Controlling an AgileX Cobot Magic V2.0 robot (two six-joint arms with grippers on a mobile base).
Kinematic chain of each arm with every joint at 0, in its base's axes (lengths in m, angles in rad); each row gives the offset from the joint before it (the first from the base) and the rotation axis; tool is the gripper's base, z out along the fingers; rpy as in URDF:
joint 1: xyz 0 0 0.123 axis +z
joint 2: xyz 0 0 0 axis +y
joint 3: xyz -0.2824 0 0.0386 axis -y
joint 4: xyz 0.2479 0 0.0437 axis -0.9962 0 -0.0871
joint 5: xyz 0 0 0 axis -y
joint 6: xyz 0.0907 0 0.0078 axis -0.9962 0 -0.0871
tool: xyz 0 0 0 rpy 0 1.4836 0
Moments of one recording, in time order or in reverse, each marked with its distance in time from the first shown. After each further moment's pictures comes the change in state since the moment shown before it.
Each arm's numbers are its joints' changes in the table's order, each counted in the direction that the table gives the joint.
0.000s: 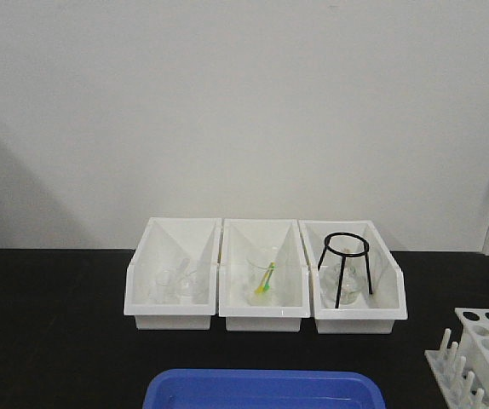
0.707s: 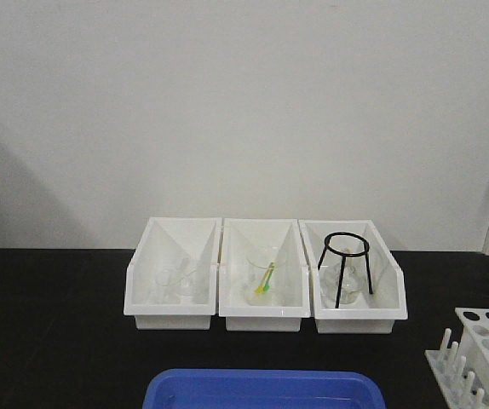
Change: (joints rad) left arm 0.000 0.407 0.148 0.001 -0.024 -0.074; right arm 0.000 0.325 0.100 -0.008 -0.124 0.000
